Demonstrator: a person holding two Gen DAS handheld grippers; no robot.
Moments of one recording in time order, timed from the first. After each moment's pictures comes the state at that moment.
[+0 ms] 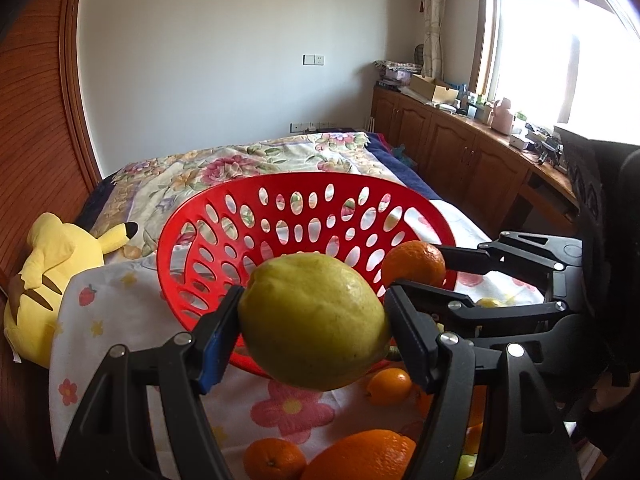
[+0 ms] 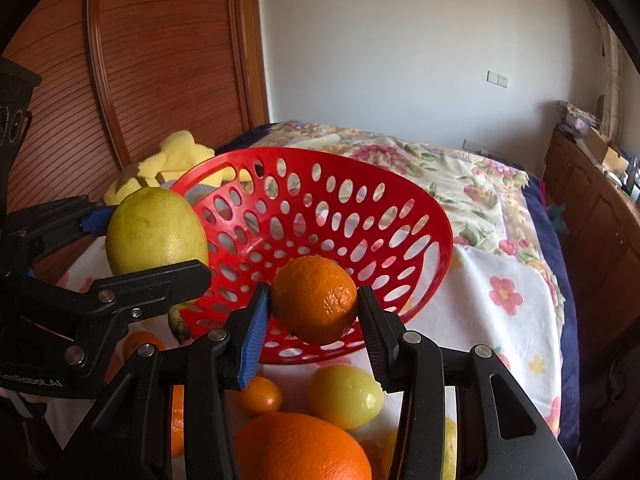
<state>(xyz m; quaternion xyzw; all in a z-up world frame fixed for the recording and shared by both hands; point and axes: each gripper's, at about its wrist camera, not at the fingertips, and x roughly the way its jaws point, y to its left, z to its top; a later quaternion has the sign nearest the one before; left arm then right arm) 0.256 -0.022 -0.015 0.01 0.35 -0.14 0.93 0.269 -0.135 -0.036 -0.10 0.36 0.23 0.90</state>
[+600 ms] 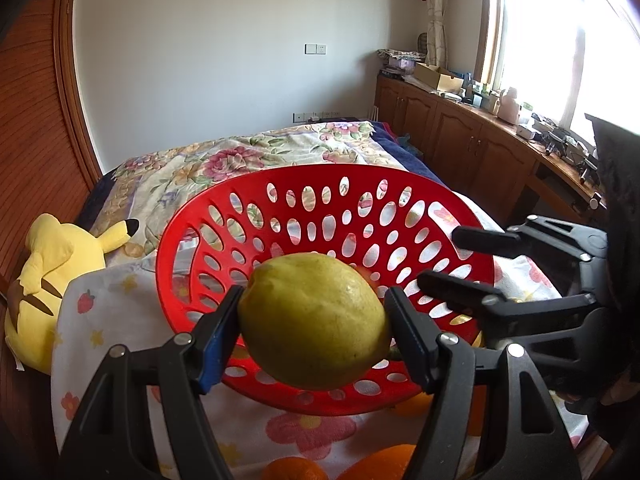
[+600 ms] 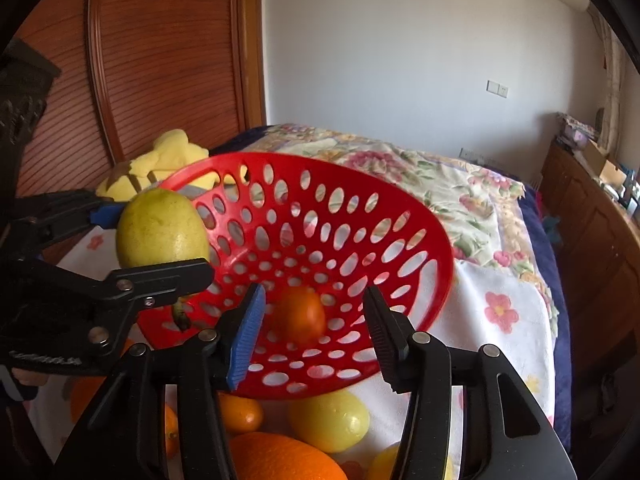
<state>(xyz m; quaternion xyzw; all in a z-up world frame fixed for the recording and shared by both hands) 0.281 -0.019 -0.024 0.02 0.36 -0.13 0.92 0.279 -0.141 -0.035 -0.10 0.35 0.22 0.91</state>
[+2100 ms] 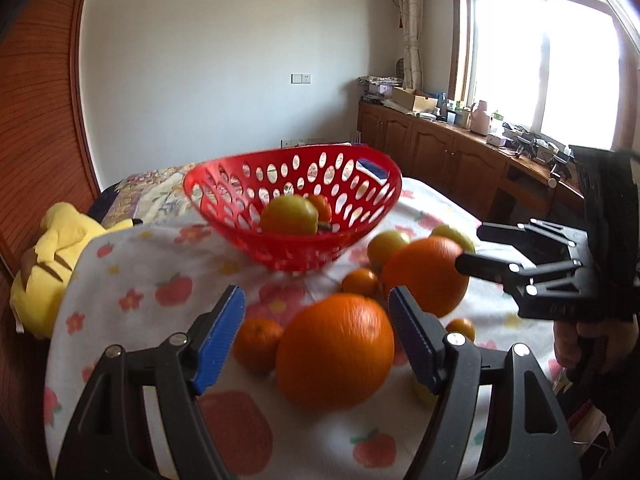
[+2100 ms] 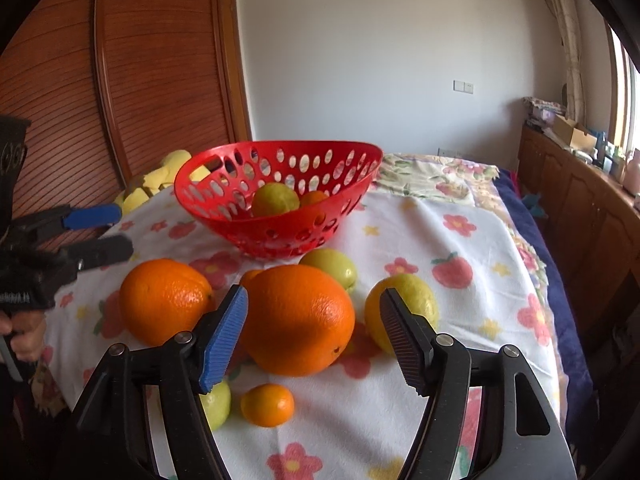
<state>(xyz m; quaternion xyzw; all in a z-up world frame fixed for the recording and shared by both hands) 0.139 -0.004 -0.043 0.02 0.30 -0.15 0.94 0.160 -0.199 -0.052 -0.05 0.32 0.20 0.93</state>
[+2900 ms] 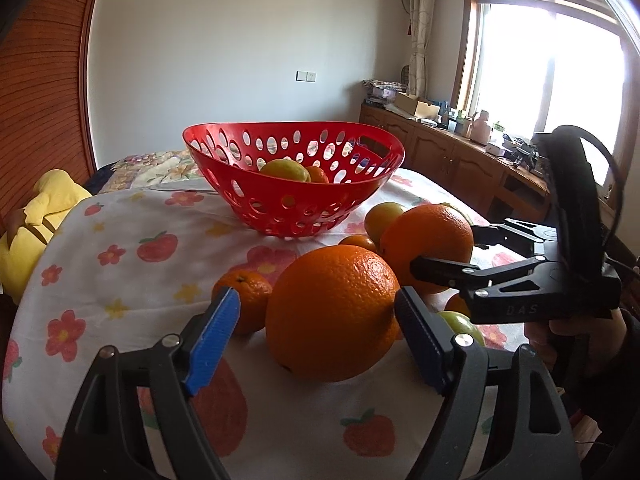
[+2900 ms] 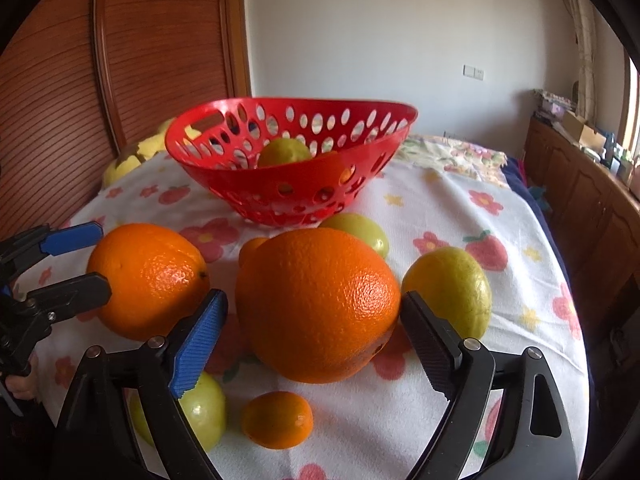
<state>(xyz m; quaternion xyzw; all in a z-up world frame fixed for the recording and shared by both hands) 0.124 -0.002 -0.081 -0.02 0.30 -0.16 0.94 0.180 -0.172 -0.091 -0.08 0.36 0.20 0.91</state>
